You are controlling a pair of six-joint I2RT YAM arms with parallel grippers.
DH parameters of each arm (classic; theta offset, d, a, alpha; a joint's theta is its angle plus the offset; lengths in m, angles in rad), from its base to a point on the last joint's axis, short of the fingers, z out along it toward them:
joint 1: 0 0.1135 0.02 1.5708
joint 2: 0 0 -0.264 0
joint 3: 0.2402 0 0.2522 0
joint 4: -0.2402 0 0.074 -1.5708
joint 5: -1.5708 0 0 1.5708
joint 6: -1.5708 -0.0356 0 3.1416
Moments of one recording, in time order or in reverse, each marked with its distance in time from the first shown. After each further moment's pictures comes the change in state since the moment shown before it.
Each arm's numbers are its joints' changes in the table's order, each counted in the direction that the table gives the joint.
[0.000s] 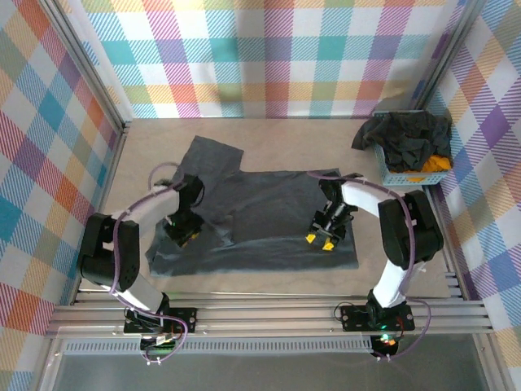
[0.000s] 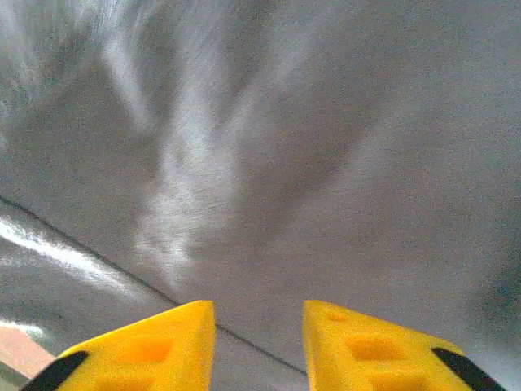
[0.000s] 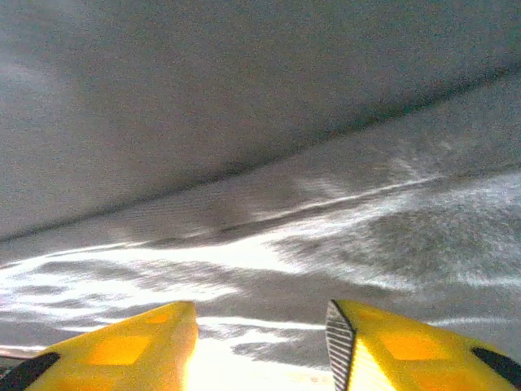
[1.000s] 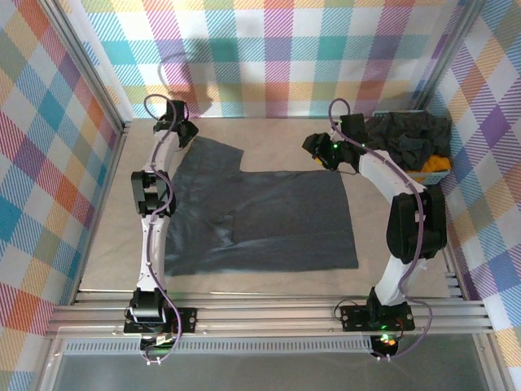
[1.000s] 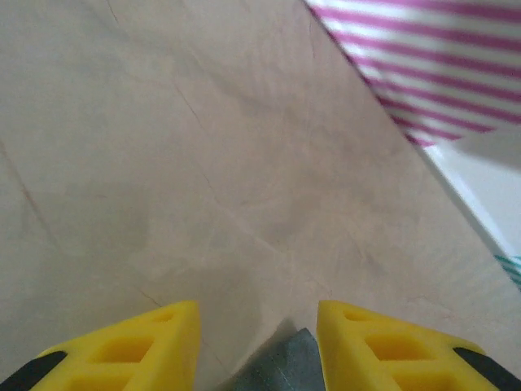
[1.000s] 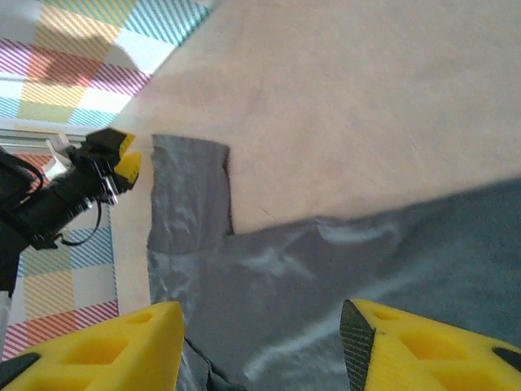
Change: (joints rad) left arm 0.265 -1.188 1.555 0.349 -0.060 -0.241; right arm -0.147 -0.040 0.304 0.638 0.093 -0.093
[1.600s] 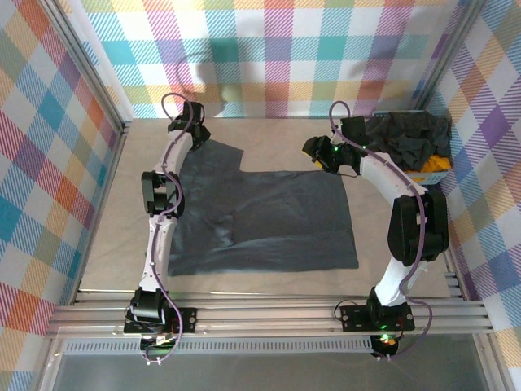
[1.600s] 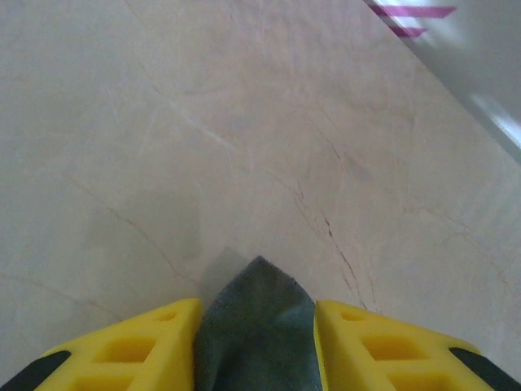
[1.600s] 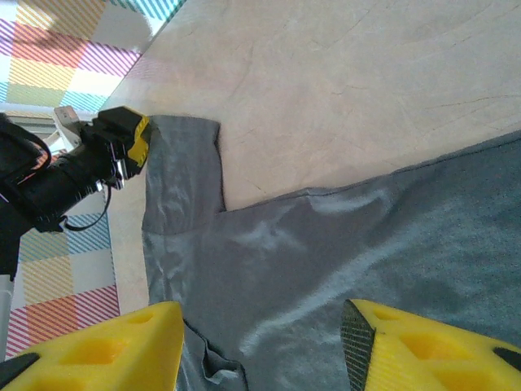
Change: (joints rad) left arm -0.097 -0.002 0.029 -0.118 0.130 -0.055; right arm 0.000 0.013 -0.018 -0.013 0.025 0.001
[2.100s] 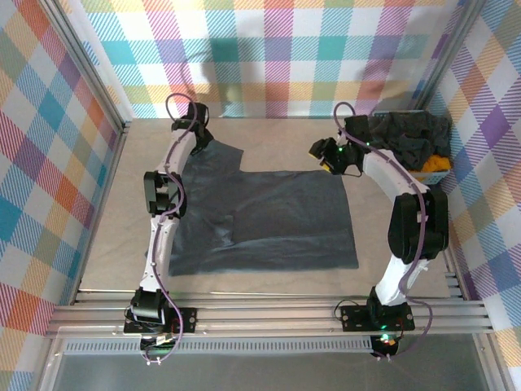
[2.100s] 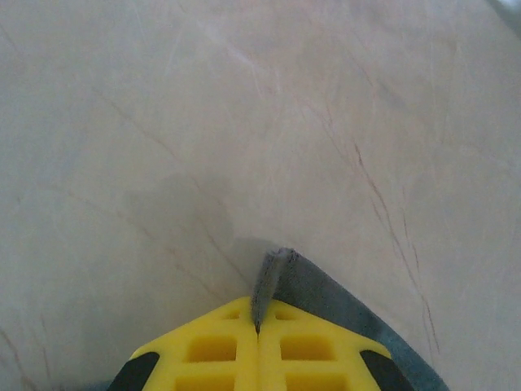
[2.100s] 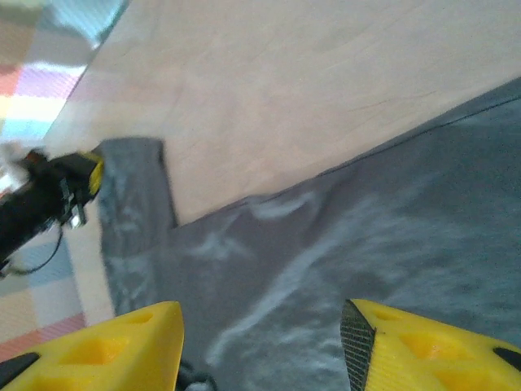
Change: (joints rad) left arm -0.027 0.019 0.000 -0.110 0.034 0.008; right arm -0.047 -0.029 0.050 -0.148 -0.117 0.005
